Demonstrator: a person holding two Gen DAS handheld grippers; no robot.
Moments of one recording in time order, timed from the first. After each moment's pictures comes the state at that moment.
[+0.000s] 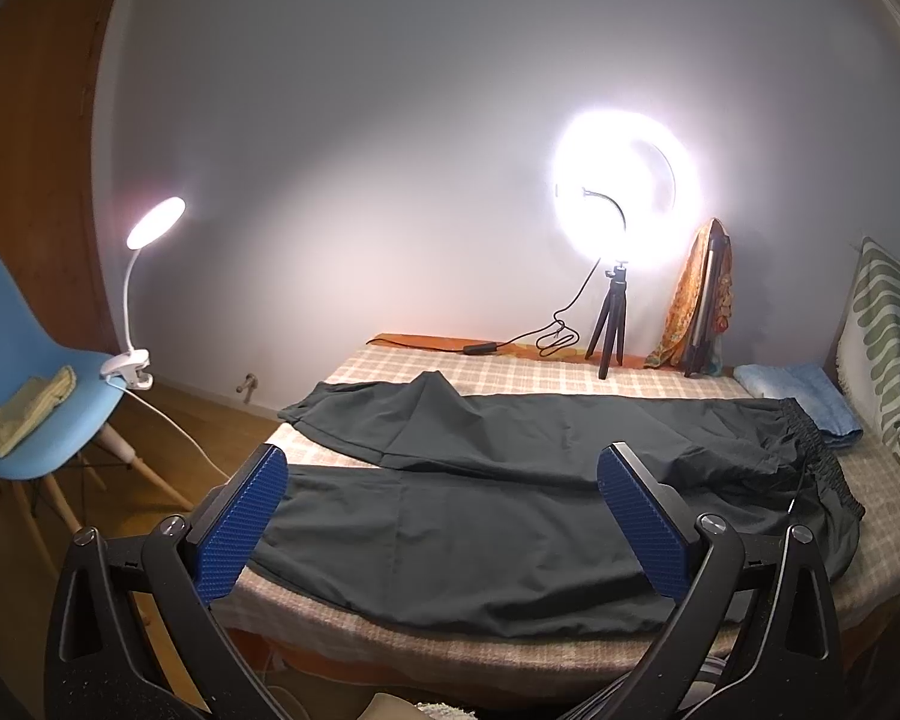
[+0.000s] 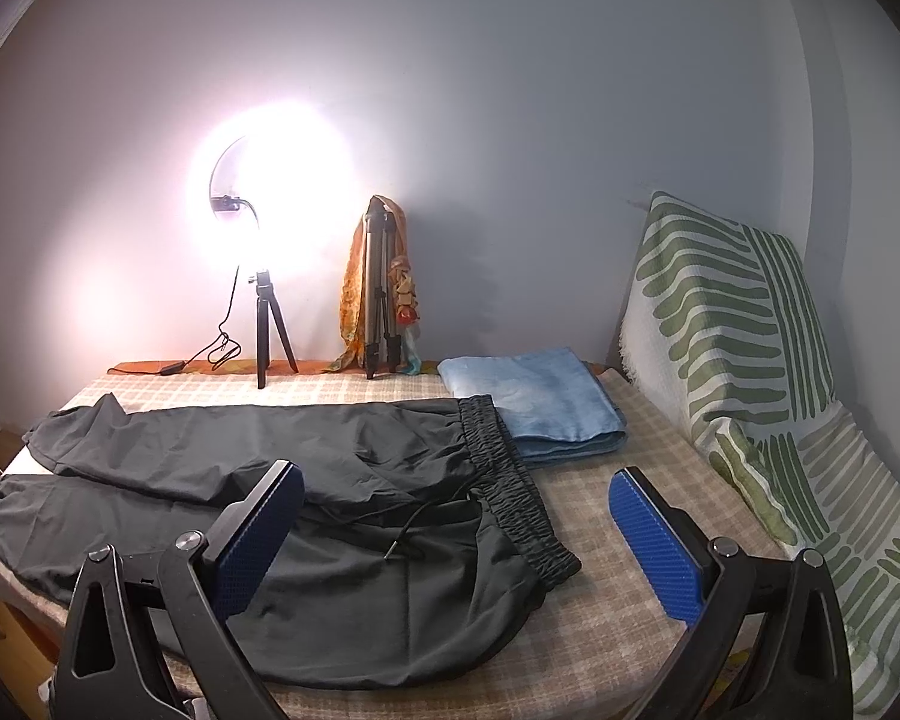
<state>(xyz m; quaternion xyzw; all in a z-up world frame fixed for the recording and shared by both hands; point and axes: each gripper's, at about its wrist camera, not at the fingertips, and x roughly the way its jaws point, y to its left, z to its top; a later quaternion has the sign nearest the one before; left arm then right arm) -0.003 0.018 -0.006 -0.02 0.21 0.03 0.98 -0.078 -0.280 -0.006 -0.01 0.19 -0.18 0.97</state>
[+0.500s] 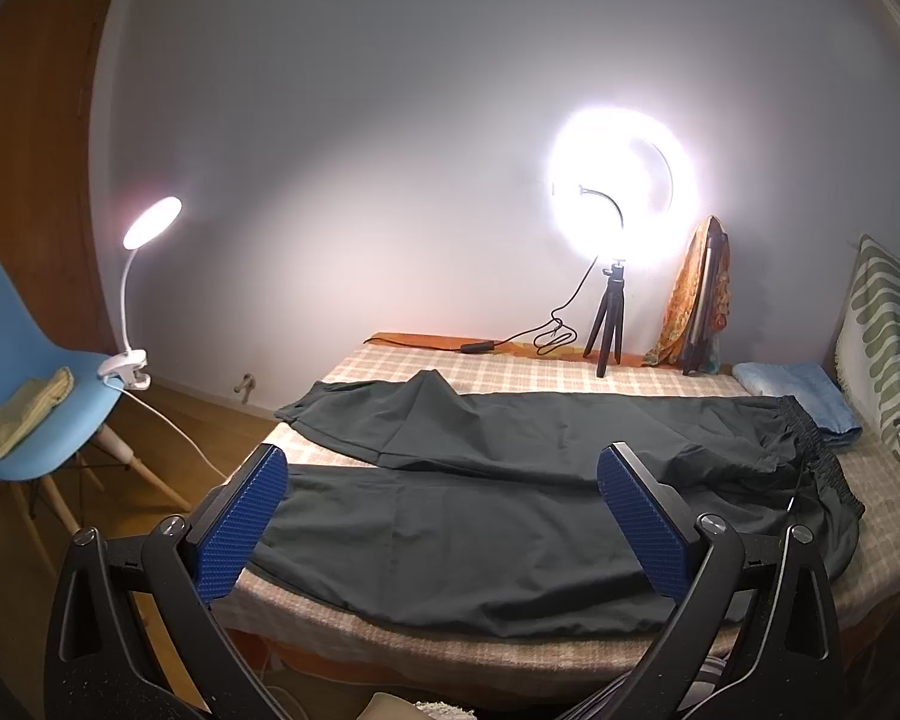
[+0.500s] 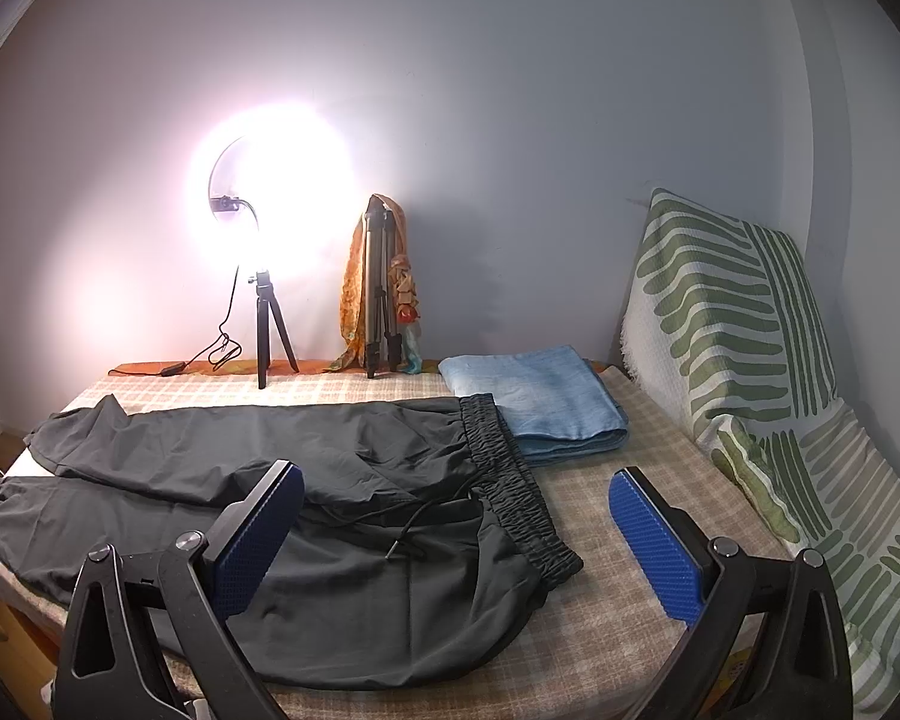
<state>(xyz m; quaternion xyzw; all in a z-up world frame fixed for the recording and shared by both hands) -0.002 0.015 -0.005 -0.02 0.21 0.03 0.98 -0.077 -0.281 -0.007 0.00 0.19 -0.18 0.97</state>
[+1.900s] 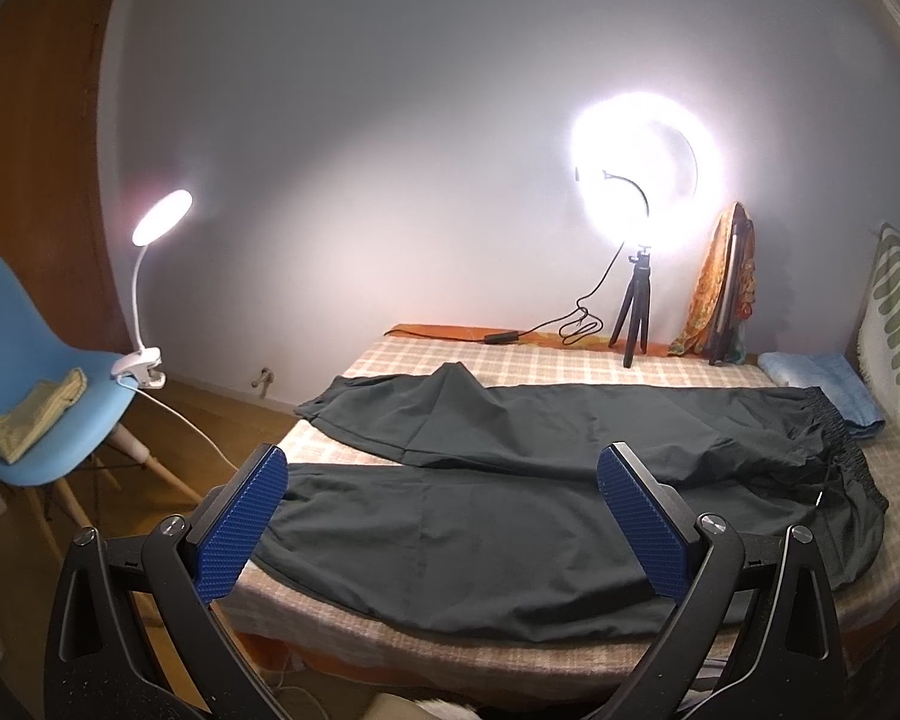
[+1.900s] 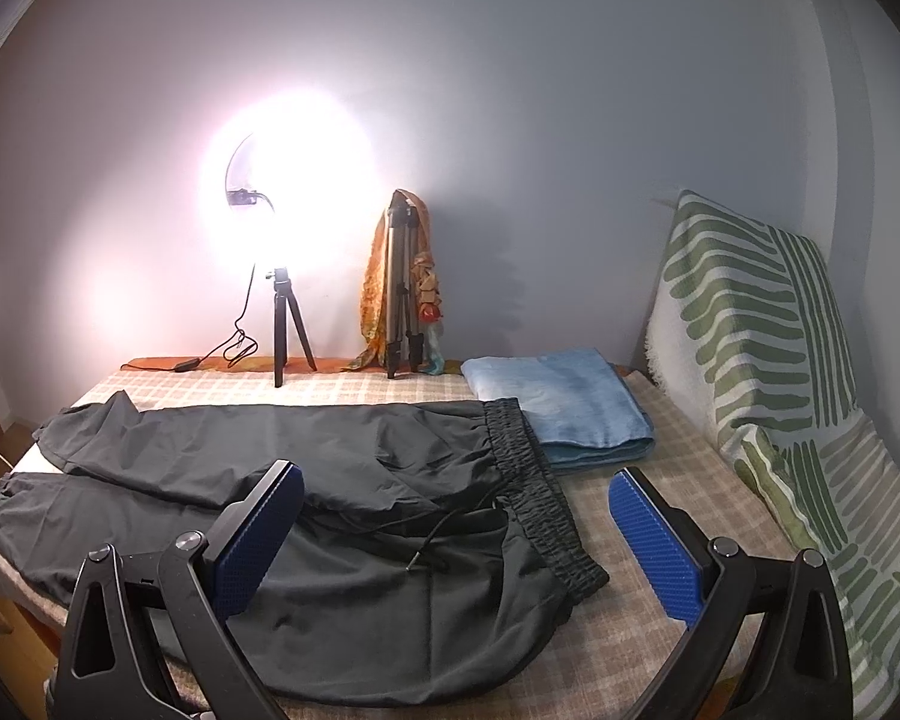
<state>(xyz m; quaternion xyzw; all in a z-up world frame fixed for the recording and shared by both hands) 0.016 0.031 -0.011 -0.01 0.23 0.04 0.97 -0.054 -0.278 -0.007 -0.01 0.19 -0.15 0.97</state>
